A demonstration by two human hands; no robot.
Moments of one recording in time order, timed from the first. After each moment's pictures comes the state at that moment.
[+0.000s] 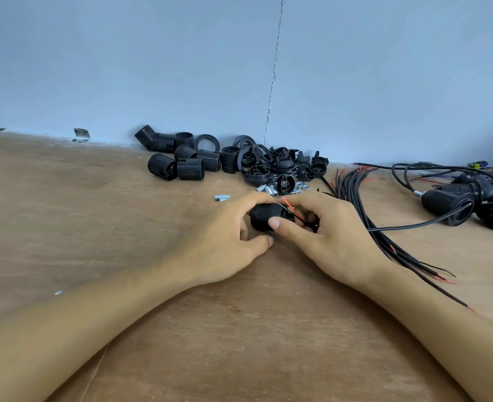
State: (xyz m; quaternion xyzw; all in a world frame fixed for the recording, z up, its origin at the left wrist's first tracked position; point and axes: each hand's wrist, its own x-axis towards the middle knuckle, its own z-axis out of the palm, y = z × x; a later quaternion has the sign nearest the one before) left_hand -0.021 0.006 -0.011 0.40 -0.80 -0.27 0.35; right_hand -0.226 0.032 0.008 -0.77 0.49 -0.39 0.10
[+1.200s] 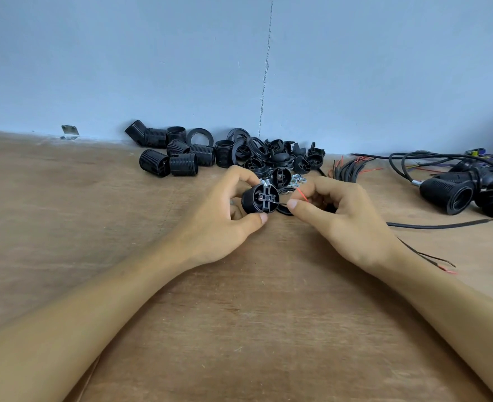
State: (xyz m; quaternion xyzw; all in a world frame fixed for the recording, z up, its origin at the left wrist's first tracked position) left_hand -0.022 -0.006 -0.006 0.39 -0.75 -0.36 0.39; right_hand -0.234 0.035 0.019 -0.70 0.50 -0.45 0.24
